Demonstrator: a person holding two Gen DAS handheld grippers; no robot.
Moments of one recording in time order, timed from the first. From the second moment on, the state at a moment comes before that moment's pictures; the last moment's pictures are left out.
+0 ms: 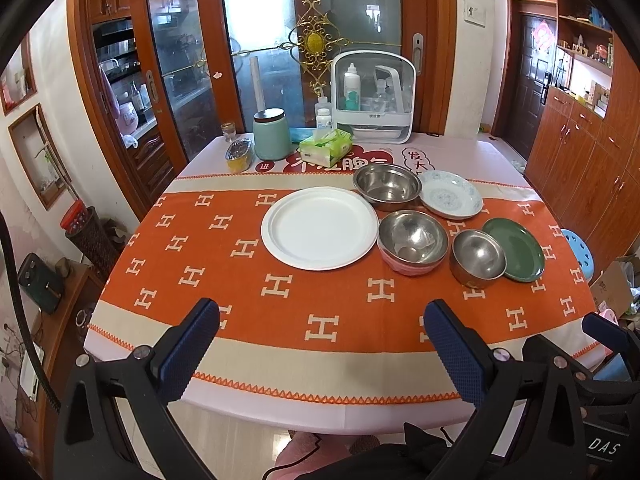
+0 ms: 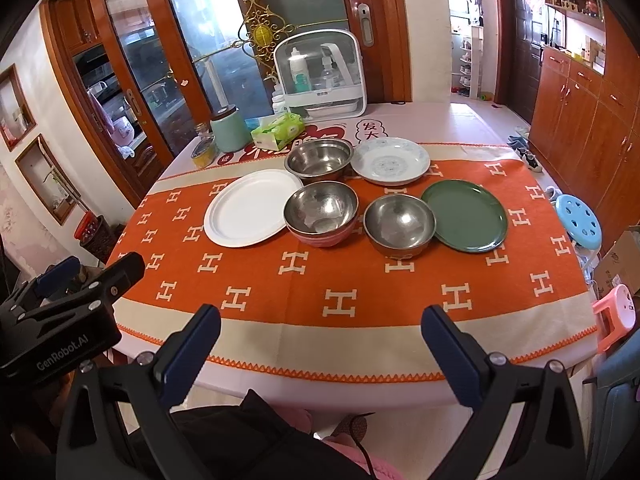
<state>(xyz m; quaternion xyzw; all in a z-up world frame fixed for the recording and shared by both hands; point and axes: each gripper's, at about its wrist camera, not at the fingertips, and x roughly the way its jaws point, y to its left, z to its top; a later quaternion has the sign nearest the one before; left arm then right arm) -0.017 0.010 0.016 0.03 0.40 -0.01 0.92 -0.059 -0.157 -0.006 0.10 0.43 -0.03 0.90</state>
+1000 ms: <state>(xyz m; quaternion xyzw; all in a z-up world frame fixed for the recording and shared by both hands) 0.106 0.103 -0.036 0.04 0.50 -0.02 0.87 0.047 -0.113 -0.048 0.21 0.48 -0.05 0.85</state>
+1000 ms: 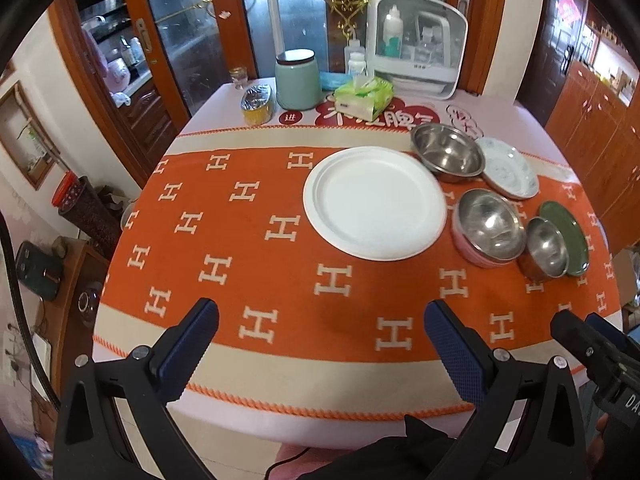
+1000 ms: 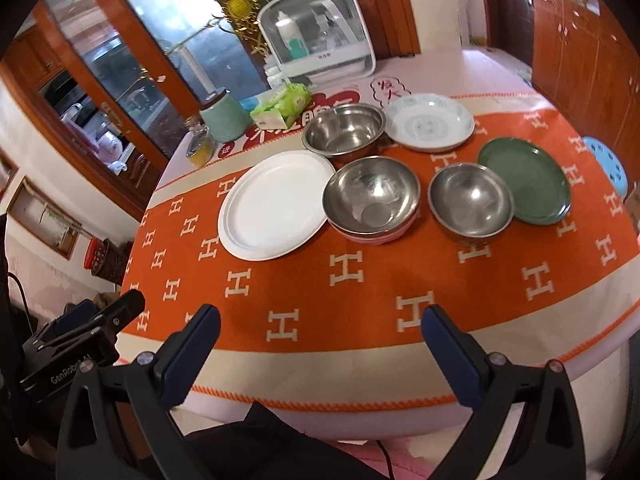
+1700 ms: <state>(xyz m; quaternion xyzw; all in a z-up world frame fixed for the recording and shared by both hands) 0.308 0.137 -0.117 0.07 0.57 -0.15 0.81 0.151 -0.096 -0.134 0.34 0.52 -0.13 0.77</state>
